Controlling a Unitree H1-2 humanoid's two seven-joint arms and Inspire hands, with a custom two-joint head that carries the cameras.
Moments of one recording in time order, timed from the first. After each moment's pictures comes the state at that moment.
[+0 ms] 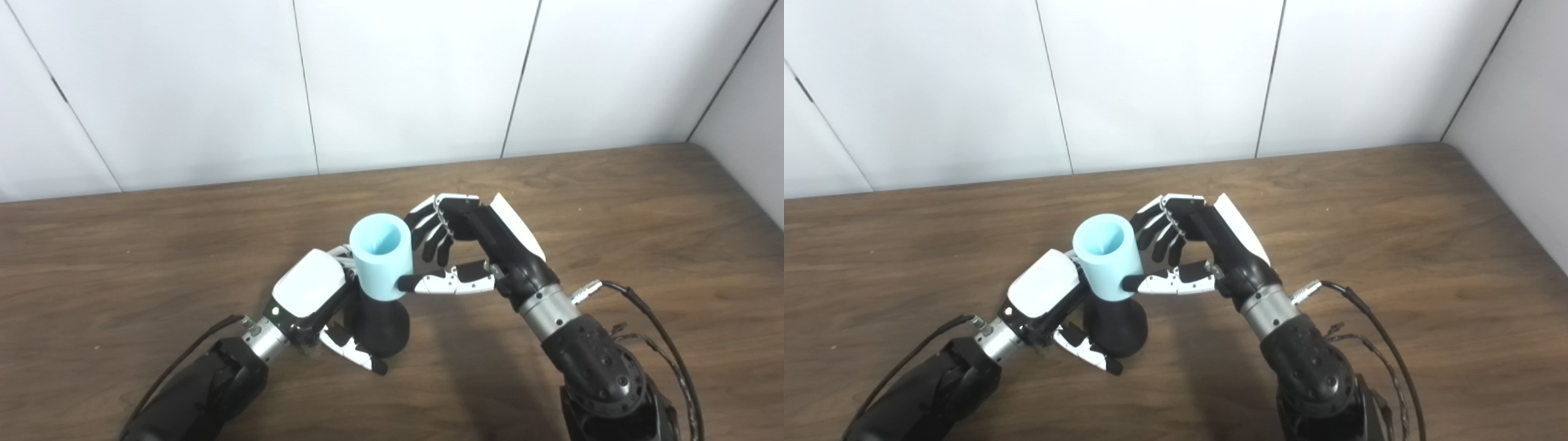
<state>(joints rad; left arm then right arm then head) -0.47 0.32 -0.68 0.45 0.86 -0.47 0.32 -0.10 -0.06 0.08 -0.59 -0.40 0.34 0.31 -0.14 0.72</state>
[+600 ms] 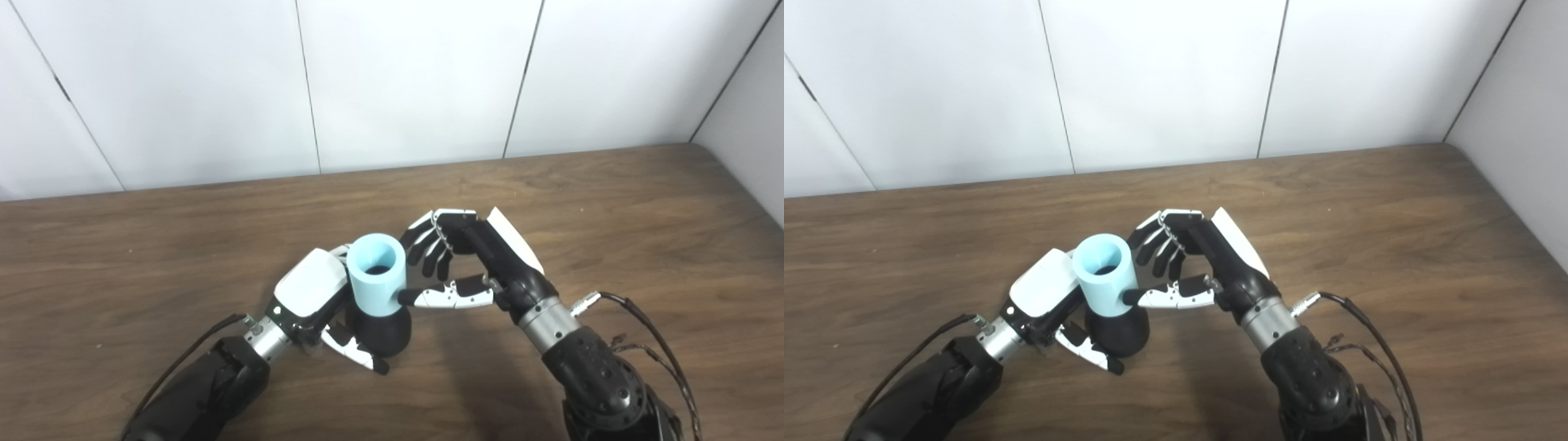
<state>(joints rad) -0.47 0.32 -0.68 0.45 0.86 -0.47 0.32 -0.07 -0.09 0.12 -0.59 -0.42 0.34 0.29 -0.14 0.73</state>
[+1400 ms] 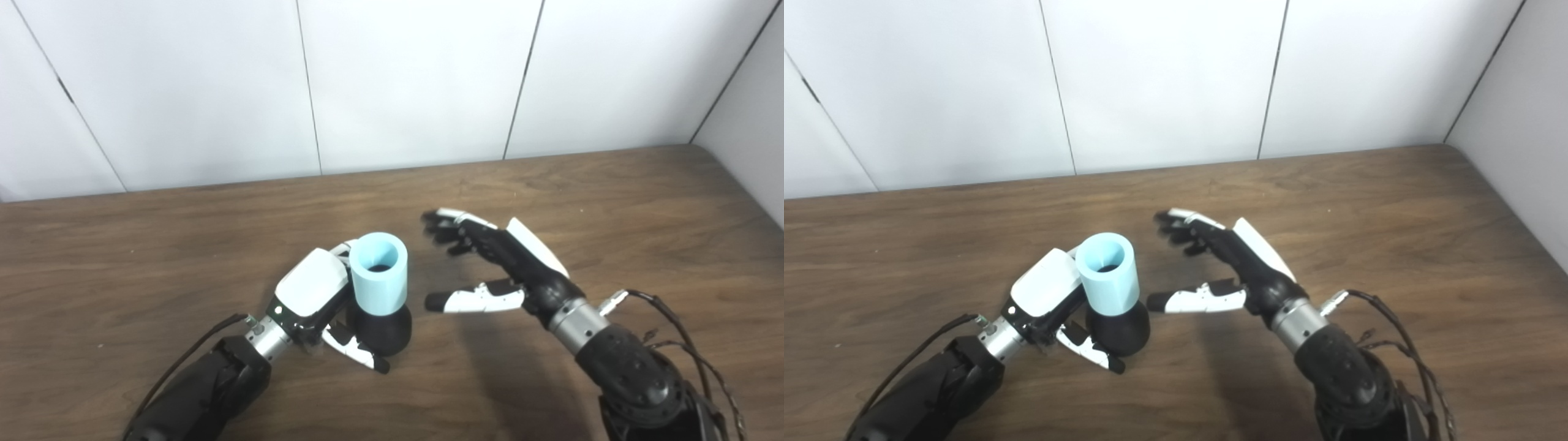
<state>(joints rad) -0.48 0.32 -0.68 0.47 0.88 -0.48 0.35 -0.06 -0.20 0.07 -0.62 -0.35 0.46 0.37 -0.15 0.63</state>
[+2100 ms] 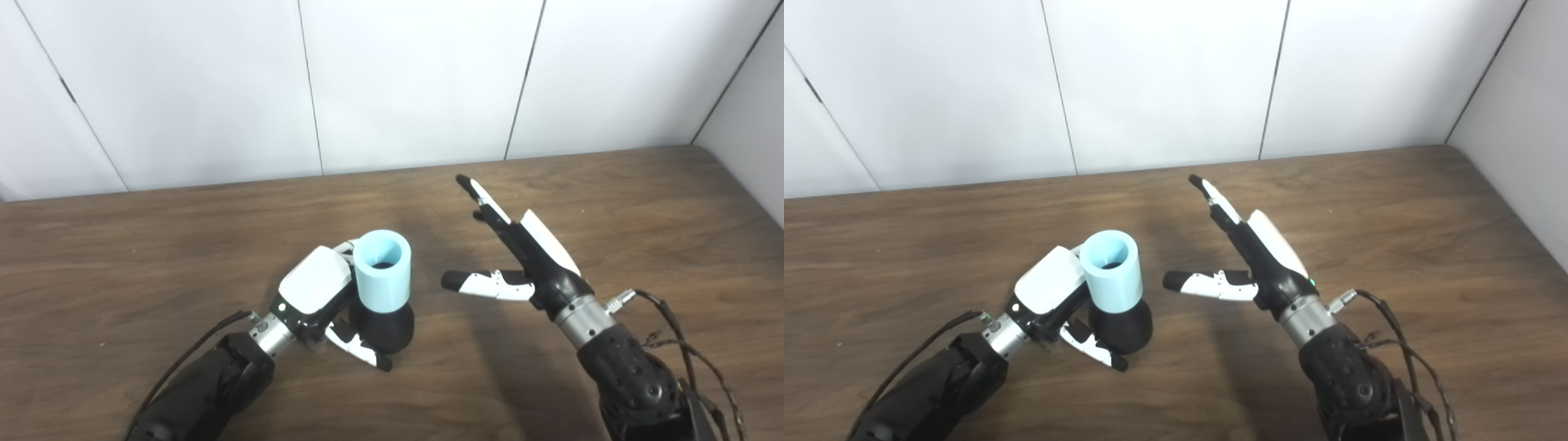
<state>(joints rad) -0.49 0.31 -0.69 0.50 0.89 -0.48 0.36 -0.05 -0.27 0.12 -0.54 -0.54 0.15 0.23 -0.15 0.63</state>
